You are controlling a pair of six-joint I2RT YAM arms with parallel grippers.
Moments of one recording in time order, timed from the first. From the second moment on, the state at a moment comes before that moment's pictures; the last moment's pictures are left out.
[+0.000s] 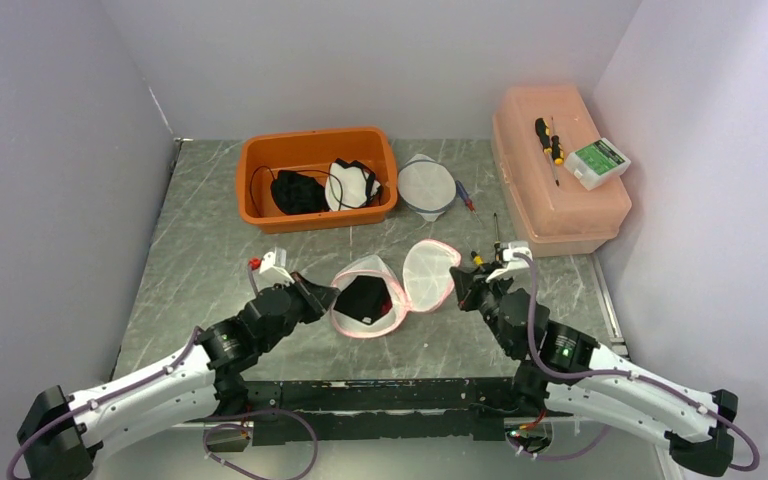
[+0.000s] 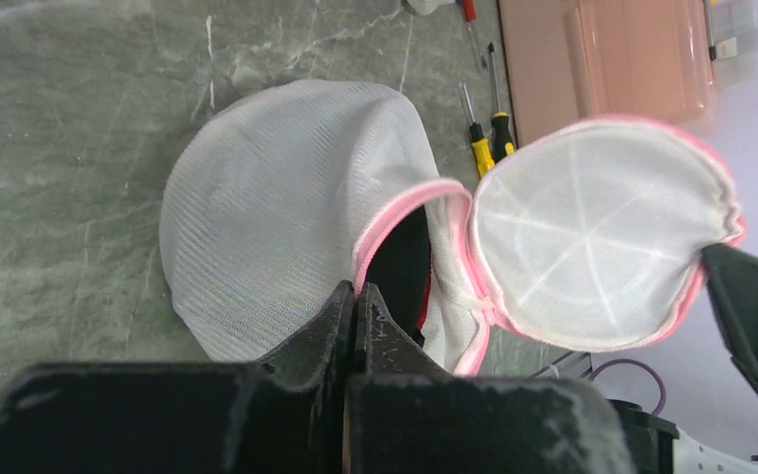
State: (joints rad) left arm -0.91 0.69 0.32 0.03 -0.34 -1.07; right arm 1.07 0.50 0.50 -0.15 0.71 0.43
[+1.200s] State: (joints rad) left arm -0.91 0.73 0.43 -0.39 -0.47 -1.08; right arm 1.03 1.07 0.57 0.01 0.21 0.56
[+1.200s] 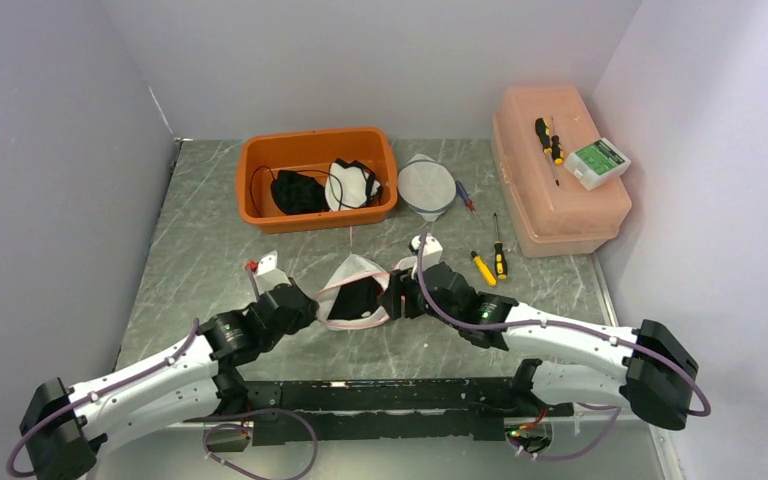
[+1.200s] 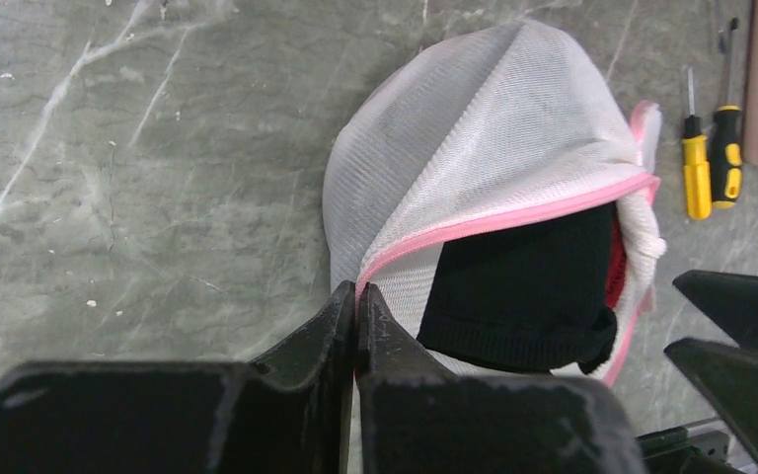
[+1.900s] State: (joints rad) left arm -0.91 0.75 0.43 -0.40 -0.49 -1.07; right arm 0.92 0.98 0.55 -0.04 0.15 0.56
